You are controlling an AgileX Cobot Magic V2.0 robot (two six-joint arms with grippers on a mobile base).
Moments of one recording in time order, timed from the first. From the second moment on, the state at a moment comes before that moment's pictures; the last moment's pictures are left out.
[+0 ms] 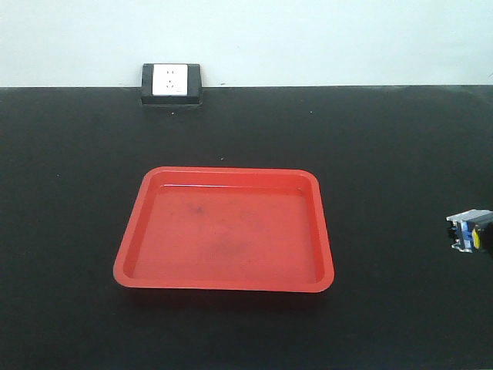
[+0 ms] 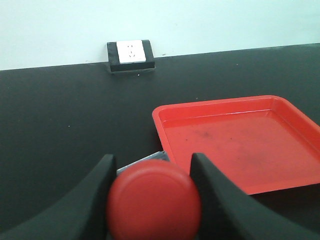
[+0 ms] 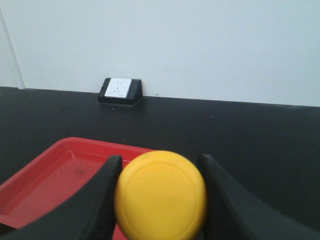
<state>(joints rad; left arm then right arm) -0.22 0.22 -0.42 0.05 0.54 -0.11 0.32 0.35 -0.42 -0.04 0.28 0.09</state>
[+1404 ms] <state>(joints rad) -0.30 1.34 -1.13 -0.26 0.53 0.20 0.32 0.35 -0.42 -0.04 0.28 0.09</state>
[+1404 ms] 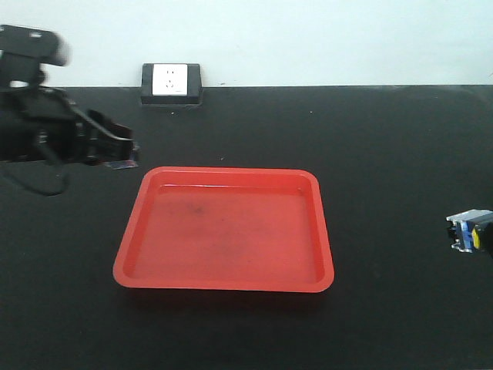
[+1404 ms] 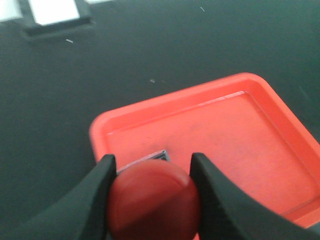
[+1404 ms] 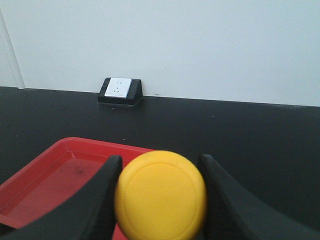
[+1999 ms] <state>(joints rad) -0.35 1.72 -1.26 -0.25 0.54 0.18 0.32 0.35 -0.42 -0.04 0.28 0.09</state>
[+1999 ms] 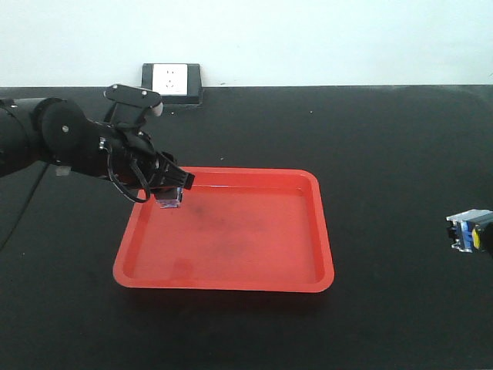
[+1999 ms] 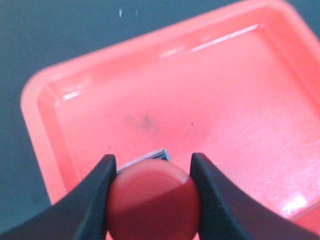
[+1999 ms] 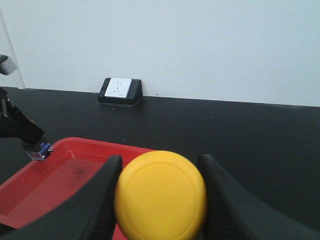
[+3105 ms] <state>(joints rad) -0.35 1.90 -1.27 -0.15 0.51 0.03 0.32 0.35 -0.42 -0.04 0.28 0.09</state>
